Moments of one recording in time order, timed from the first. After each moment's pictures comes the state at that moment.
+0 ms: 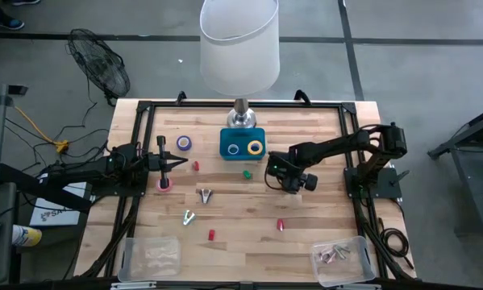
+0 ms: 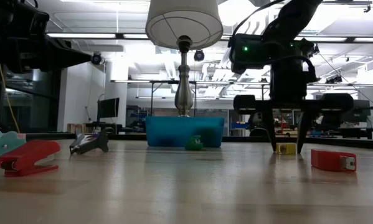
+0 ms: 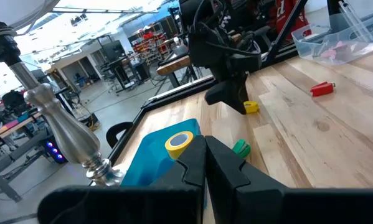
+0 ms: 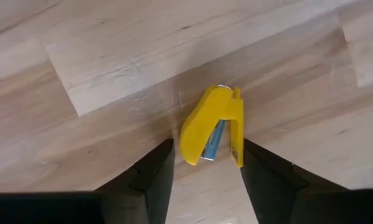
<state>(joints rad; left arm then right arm) 0.12 0.01 0.02 0.00 0.01 0.41 -0.08 1.71 0.90 -0.63 -0.17 -1.24</state>
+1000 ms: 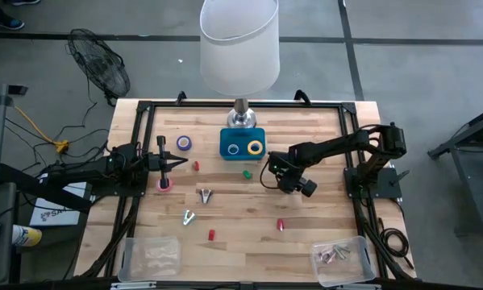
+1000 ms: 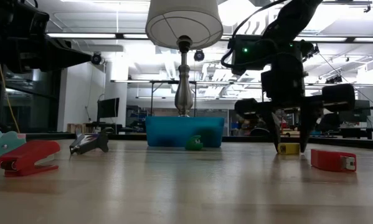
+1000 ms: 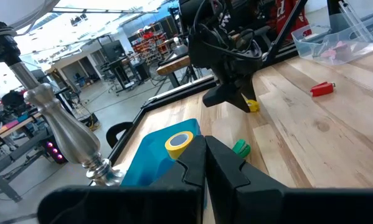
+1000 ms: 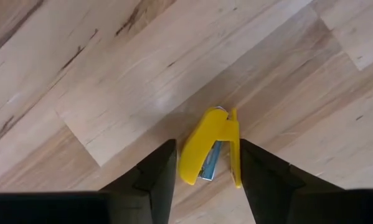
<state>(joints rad) 0.12 0.01 0.02 0.00 0.01 0.41 -0.08 1.71 0.90 -0.63 -0.26 -0.96</state>
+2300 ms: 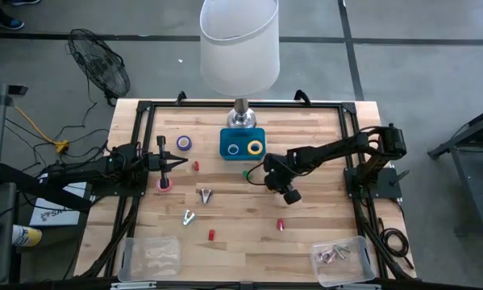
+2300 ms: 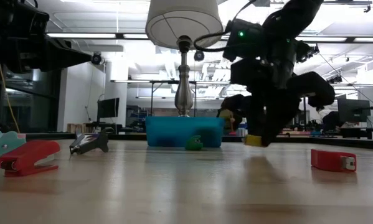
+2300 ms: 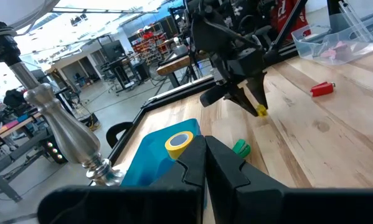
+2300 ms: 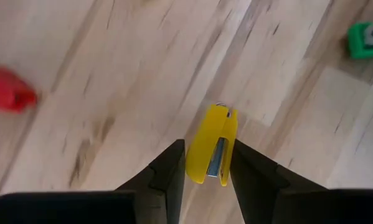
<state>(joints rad) 0.12 0.01 0.02 0.00 0.01 0.41 -0.04 1.71 0.90 -0.36 -0.26 -0.42</state>
